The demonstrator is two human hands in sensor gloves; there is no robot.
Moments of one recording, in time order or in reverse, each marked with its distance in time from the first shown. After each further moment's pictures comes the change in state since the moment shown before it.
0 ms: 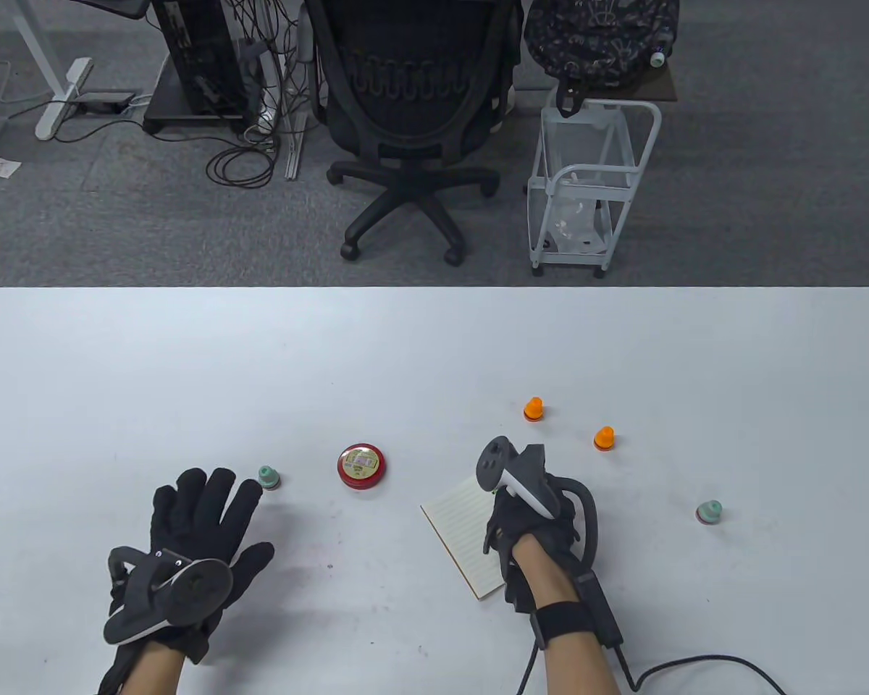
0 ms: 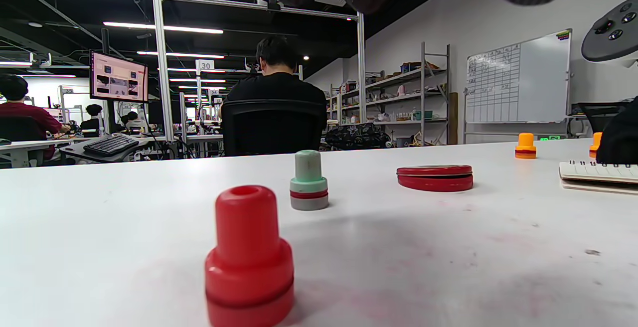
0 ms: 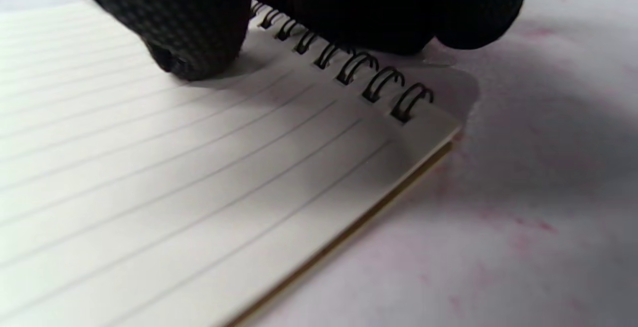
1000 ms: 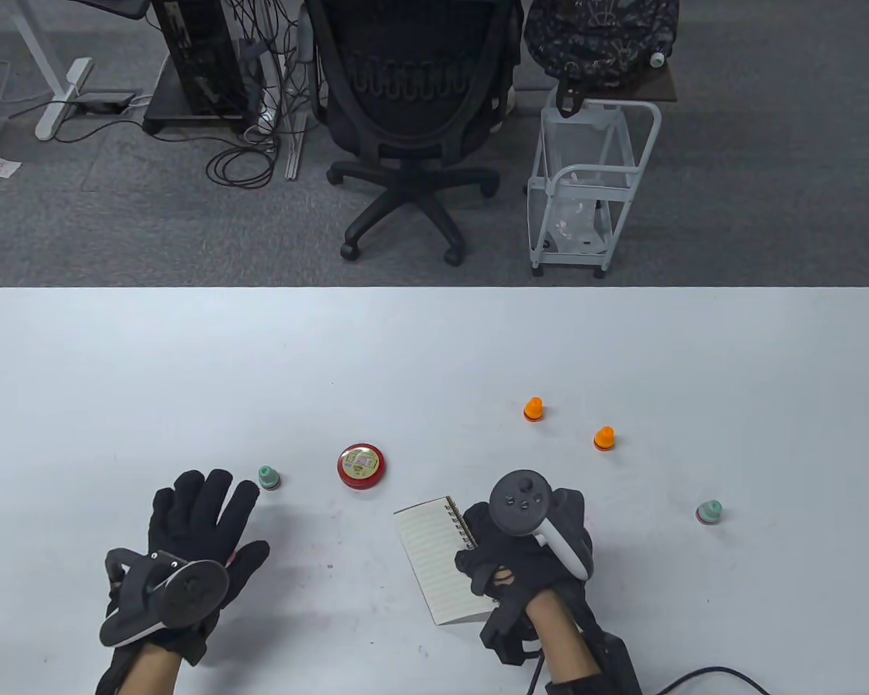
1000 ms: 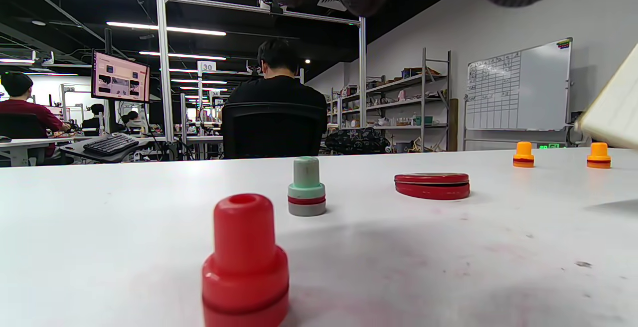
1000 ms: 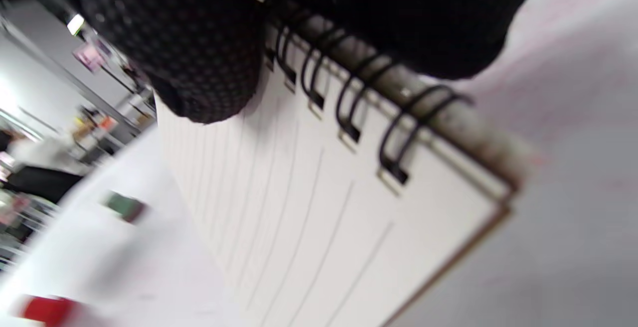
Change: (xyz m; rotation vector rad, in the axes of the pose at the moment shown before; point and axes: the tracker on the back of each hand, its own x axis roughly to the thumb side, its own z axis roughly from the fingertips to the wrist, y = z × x) left_hand -0.002 0.003 0.004 0.013 0.006 0.021; right_hand -0.010 -0.003 0.094 -0.080 -0.397 -0.586
